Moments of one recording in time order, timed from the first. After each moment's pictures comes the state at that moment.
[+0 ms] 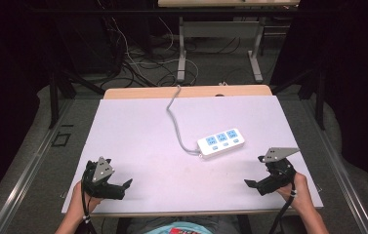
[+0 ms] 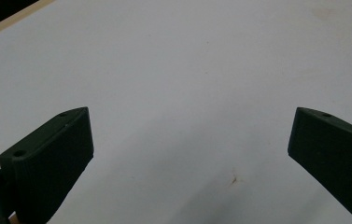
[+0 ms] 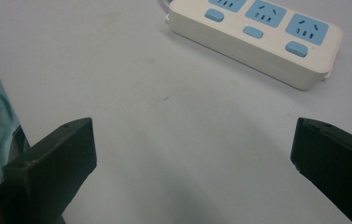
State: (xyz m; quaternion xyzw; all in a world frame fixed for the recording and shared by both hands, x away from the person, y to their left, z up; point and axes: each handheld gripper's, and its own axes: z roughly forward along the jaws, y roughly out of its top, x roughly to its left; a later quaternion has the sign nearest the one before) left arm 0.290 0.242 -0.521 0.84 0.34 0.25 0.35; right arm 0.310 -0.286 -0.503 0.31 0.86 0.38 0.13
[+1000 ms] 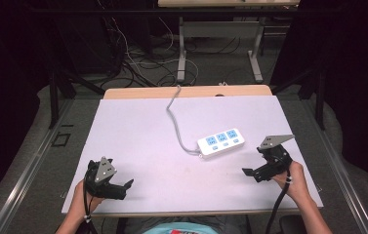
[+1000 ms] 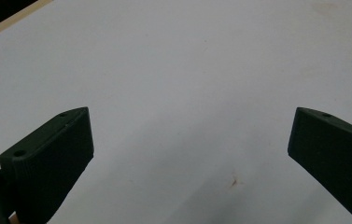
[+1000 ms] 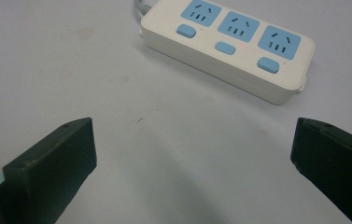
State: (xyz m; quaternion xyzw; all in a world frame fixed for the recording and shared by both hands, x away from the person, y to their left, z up) left arm 0.292 0.239 -0.523 0.85 0.33 0.25 0.34; right arm 0.339 -0.280 -0.490 0.33 0.86 0.36 0.13
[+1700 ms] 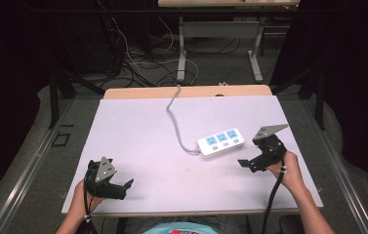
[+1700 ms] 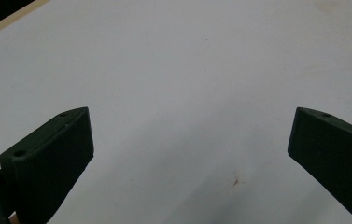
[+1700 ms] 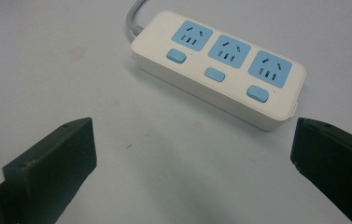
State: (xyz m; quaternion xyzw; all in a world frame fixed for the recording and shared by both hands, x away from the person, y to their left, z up) left arm 0.292 0.239 -0.523 0.85 0.33 0.25 0.34; right arm 0.364 -0.270 -0.480 0.33 0.87 0.36 0.12
